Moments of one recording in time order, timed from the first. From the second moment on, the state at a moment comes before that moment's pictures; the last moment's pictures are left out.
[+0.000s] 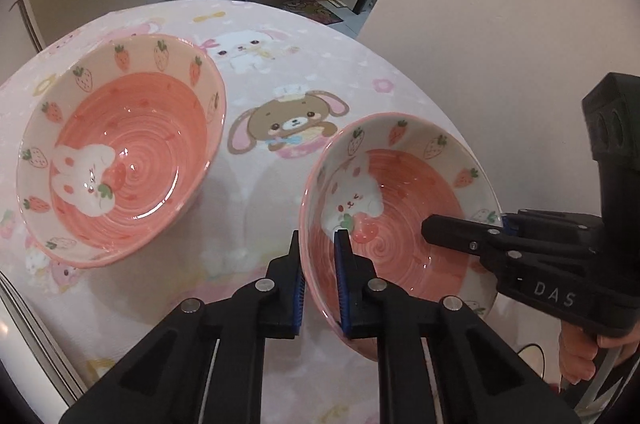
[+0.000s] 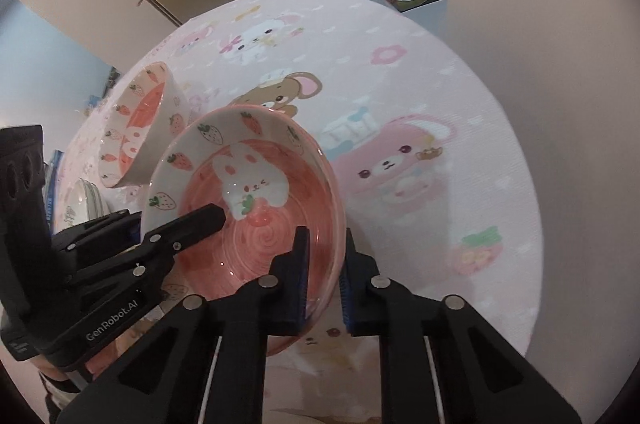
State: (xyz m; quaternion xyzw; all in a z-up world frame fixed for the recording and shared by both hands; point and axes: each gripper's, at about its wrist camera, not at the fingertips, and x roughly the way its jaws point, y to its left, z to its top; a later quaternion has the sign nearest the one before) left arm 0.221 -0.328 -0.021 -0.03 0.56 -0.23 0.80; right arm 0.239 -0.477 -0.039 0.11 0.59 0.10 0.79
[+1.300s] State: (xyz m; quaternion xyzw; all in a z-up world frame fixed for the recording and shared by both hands) left arm 0.236 -0.195 0.076 -0.07 0.43 -0.18 0.88; right arm 0.271 -0.358 0.063 0.05 0.49 0.14 0.86
